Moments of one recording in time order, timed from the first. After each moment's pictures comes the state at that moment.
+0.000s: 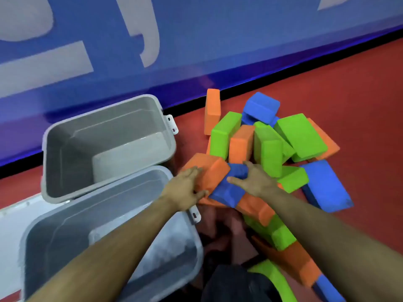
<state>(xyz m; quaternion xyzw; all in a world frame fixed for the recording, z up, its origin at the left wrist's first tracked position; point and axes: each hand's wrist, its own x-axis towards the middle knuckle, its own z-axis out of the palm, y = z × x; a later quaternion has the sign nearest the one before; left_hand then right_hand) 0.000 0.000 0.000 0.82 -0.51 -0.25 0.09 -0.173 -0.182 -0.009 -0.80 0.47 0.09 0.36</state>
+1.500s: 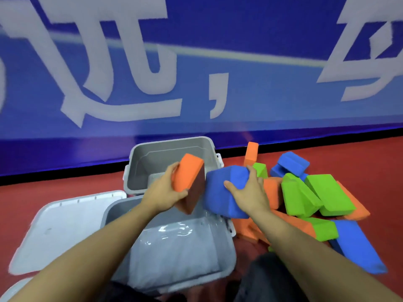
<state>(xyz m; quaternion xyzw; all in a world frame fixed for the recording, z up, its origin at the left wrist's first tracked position) 0.022 0.212 0.166 0.90 -0.29 -0.14 0.29 -0.134 0.001 0.150 -0.81 0.41 -0.14 0.38</state>
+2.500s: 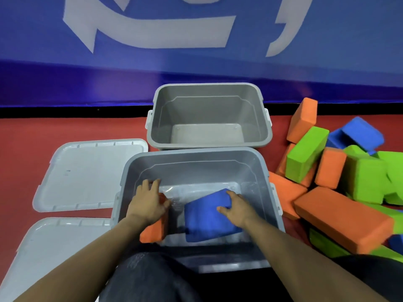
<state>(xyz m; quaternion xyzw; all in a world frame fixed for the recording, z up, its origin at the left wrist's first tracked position) 0.080 0.361 -0.030 0.96 -0.16 -0.22 0.10 -0.045 0.105 -0.075 -0.86 0.28 0.24 0.36</state>
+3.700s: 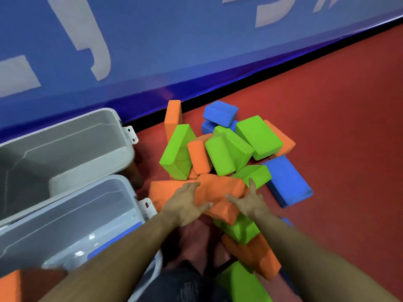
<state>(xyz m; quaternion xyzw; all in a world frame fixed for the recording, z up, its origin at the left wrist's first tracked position) -0.126 -0.049 -0.018 0.80 -0.50 -0.32 0.12 -0.309 -0.182 -0.048 -0.66 0.63 0.09 0.40</state>
